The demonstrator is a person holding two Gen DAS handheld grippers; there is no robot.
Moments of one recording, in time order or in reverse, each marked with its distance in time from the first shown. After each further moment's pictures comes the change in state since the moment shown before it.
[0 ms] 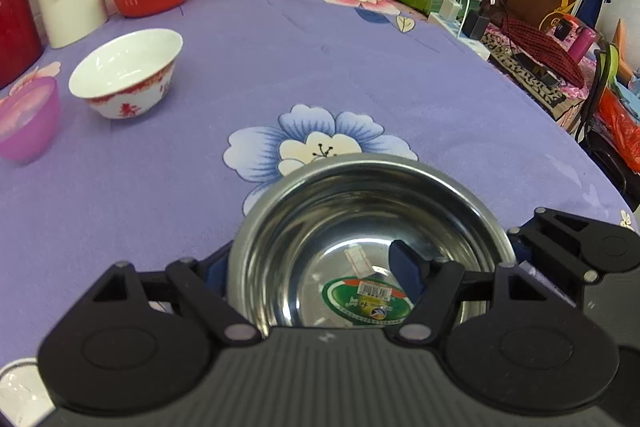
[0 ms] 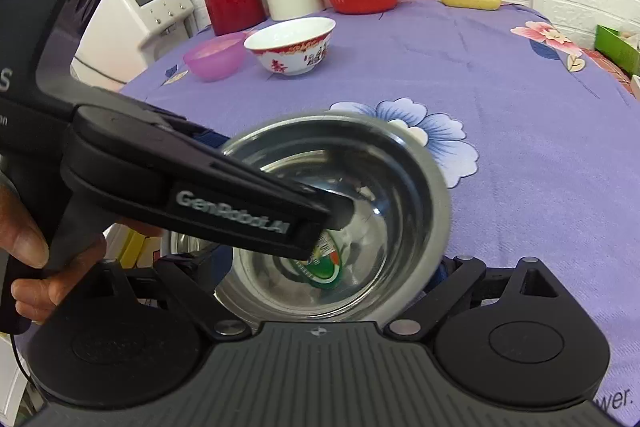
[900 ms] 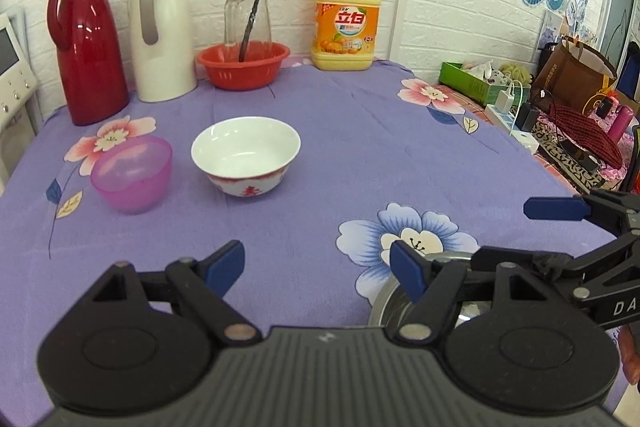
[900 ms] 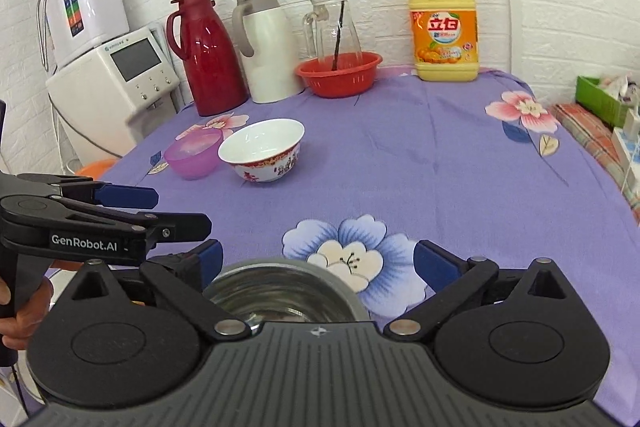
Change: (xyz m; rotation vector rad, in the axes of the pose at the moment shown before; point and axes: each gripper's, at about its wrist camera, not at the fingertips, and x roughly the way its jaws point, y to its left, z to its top) left arm -0.060 0.046 0.012 -0.090 -0.225 0.147; right arm -0.024 -0.020 0.058 0.000 -0.168 -0.021
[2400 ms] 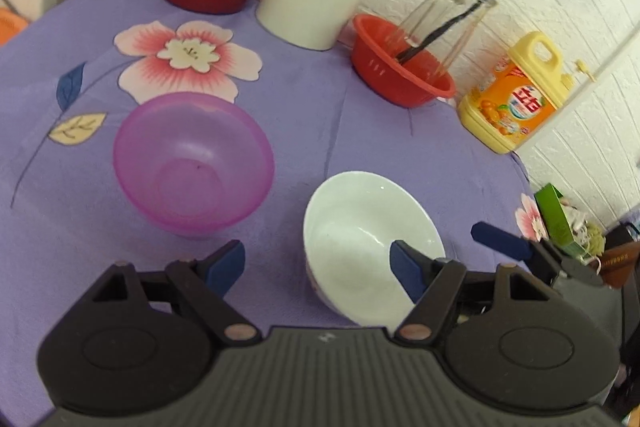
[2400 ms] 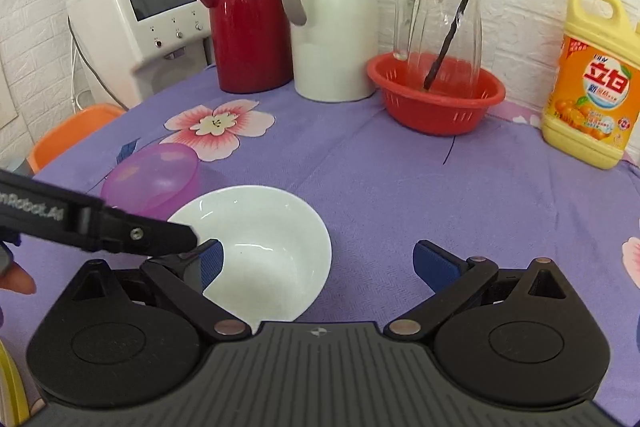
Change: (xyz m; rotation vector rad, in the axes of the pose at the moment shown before) left arm 0.112 0.129 0.064 -0.666 0.087 0.095; right arm 0.210 0.006 0.112 -0.274 0.143 0.171
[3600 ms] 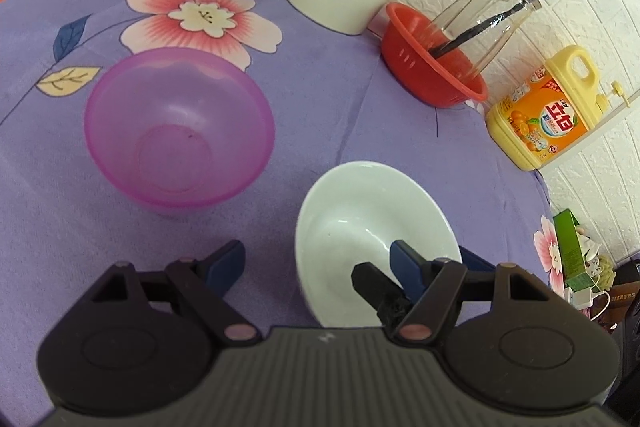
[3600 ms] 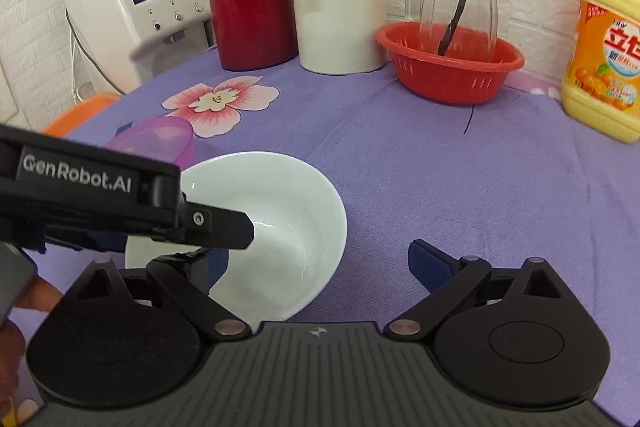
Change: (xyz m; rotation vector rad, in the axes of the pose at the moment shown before) left arm 0.030 -0.002 -0.003 -0.095 0.005 0.041; right arm 0.025 0.001 -0.012 0.009 0.036 0.021
